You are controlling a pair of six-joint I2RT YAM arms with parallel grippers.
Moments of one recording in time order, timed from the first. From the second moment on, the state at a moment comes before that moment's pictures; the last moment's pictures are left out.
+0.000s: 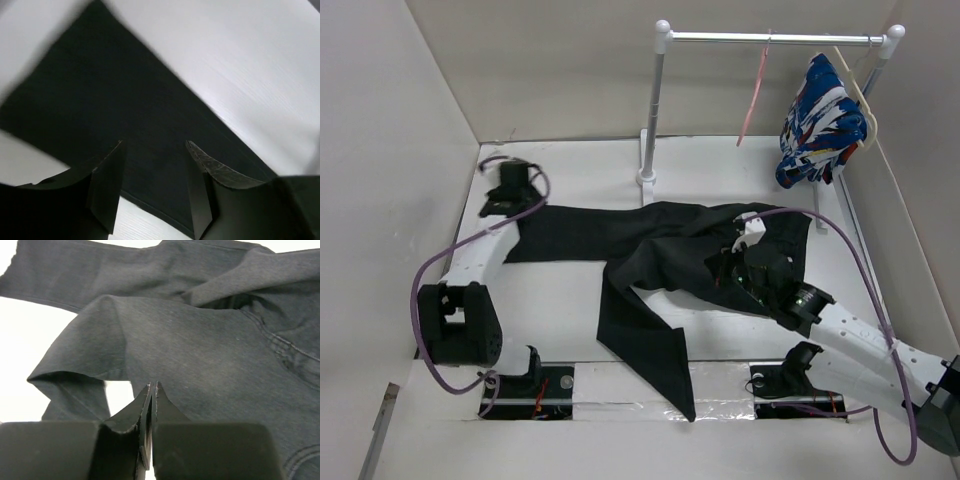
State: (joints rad) left arm 0.09 1.40 1.02 -0.36 -0.34 -0.60; right arm 0.77 0.83 0.55 -0.10 0.22 0.46
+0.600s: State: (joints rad) left arm -0.54 1.29 0.91 -0.19 -0.30 -0.69; right arm 1.06 0.93 0.50 -0.08 0.04 0.44
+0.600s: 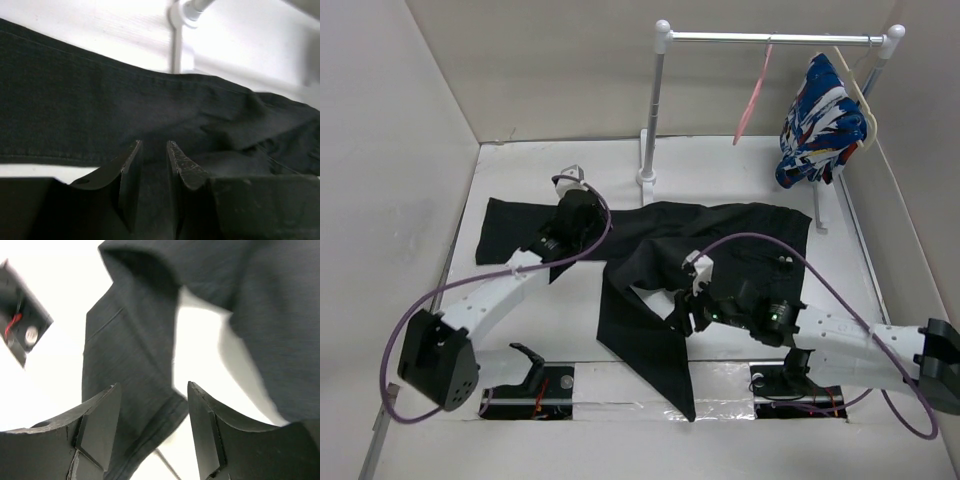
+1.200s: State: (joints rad) left arm -0.68 0.95 0.53 -0.17 -0.28 -0.78; right arm 1.11 1.51 0.74 0.11 0.00 0.45
